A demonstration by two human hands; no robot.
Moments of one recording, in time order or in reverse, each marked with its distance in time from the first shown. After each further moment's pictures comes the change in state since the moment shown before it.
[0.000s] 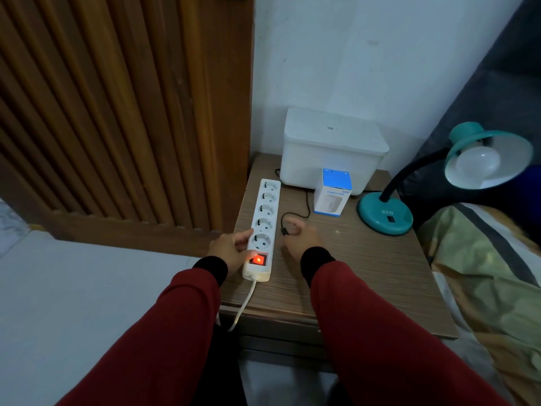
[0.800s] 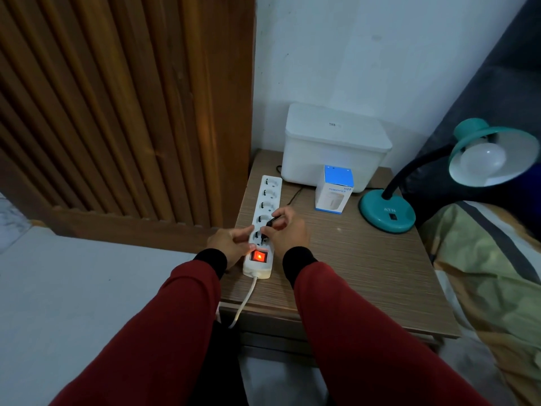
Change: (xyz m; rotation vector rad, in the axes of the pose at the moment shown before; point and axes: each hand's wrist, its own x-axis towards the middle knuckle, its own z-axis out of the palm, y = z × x) left_hand 0.005 -0.012 0.004 -0.078 -0.001 -0.080; right_hand -0.005 -0.001 0.033 0.065 0.140 -0.182
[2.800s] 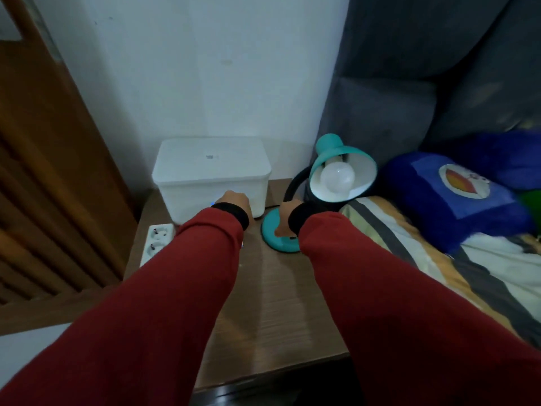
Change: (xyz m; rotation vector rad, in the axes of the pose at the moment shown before) left_hand 0.070 0.275 0.141 1.184 -0.078 0.244; right_hand 0.121 -0.016 -0.244 -1.207 -0.362 0.118
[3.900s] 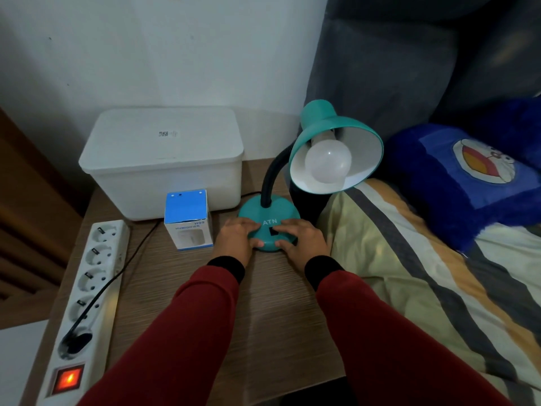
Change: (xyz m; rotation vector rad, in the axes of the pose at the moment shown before) left_hand 0.054 0.050 0.129 -0.688 0.244 0.157; right_hand 0.041 0.066 0.140 0.771 0.423 -0.033
